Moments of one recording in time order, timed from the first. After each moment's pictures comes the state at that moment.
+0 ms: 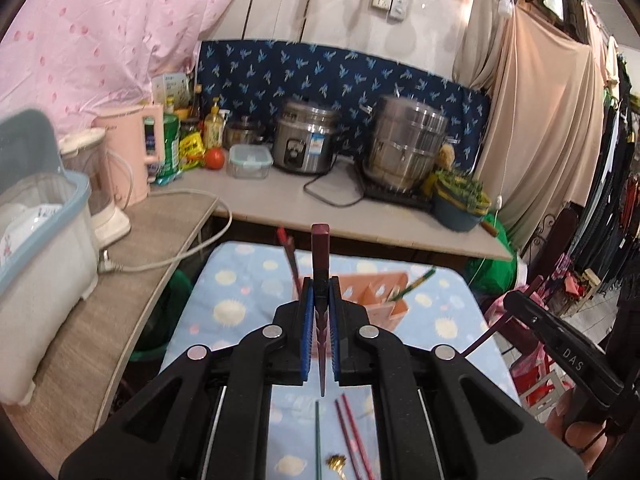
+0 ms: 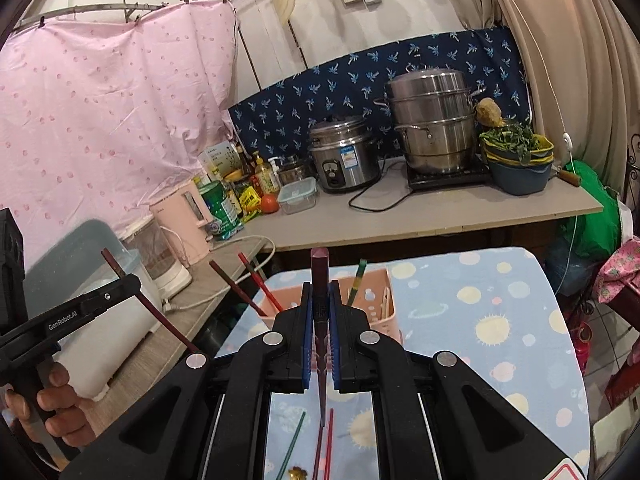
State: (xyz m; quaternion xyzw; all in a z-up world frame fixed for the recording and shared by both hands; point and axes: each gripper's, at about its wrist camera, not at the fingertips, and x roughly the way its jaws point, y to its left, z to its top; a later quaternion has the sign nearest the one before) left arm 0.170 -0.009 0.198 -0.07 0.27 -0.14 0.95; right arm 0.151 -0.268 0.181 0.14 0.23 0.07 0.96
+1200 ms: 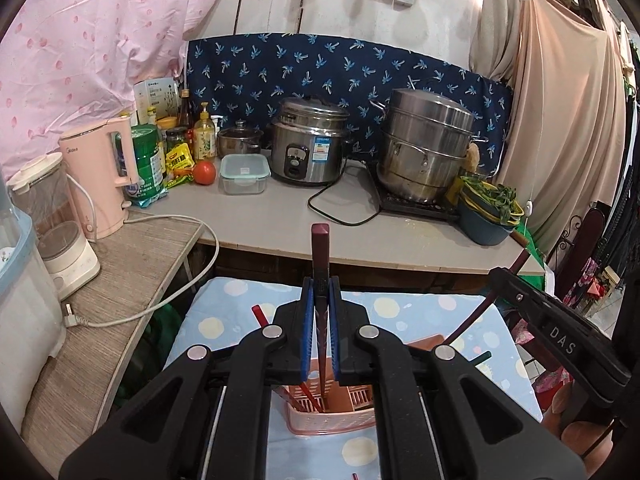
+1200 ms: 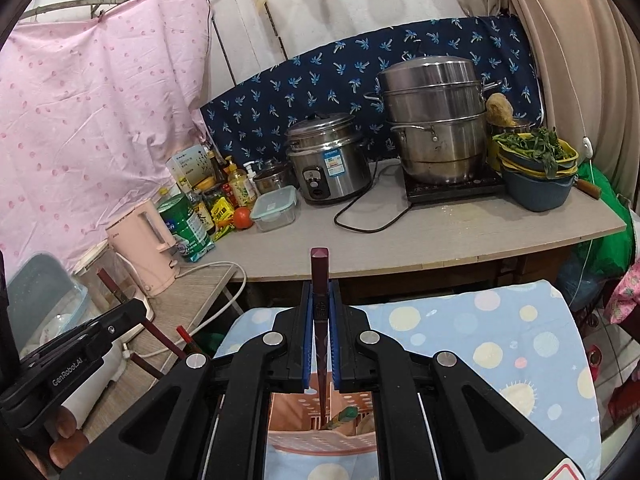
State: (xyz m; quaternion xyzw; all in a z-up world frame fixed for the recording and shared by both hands) left arm 0.295 -0.057 0.172 -0.04 0.28 -0.12 0.95; right arm 0.298 -0.273 0.157 0.14 0.26 0.04 0.95
